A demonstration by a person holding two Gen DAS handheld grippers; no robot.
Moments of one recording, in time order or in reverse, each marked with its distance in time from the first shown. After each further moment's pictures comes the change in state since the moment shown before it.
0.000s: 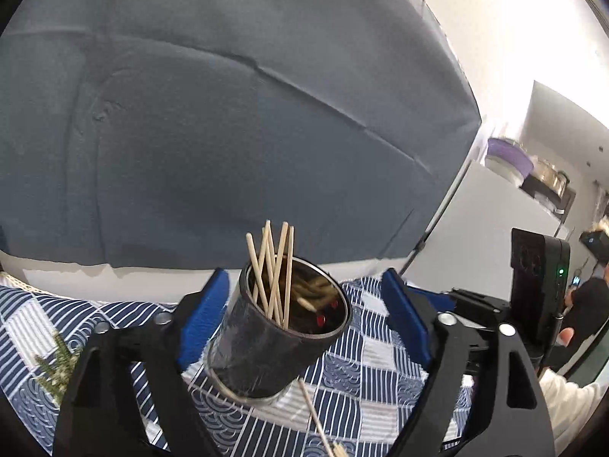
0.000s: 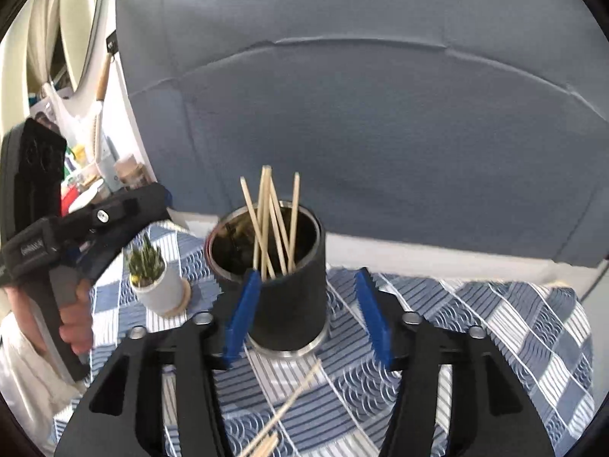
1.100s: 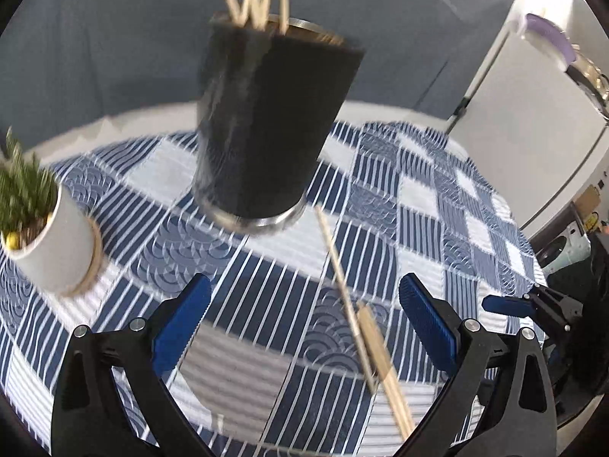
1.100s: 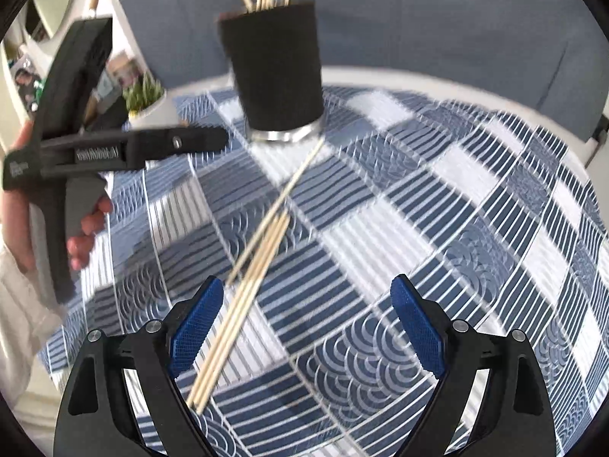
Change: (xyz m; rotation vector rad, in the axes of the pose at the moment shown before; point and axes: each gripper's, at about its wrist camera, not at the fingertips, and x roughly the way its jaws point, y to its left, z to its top) left arm 0.043 -0.024 -0.132 0.037 0.470 0.172; right arm -0.010 0.028 -0.175 0.080 0.342 -0.044
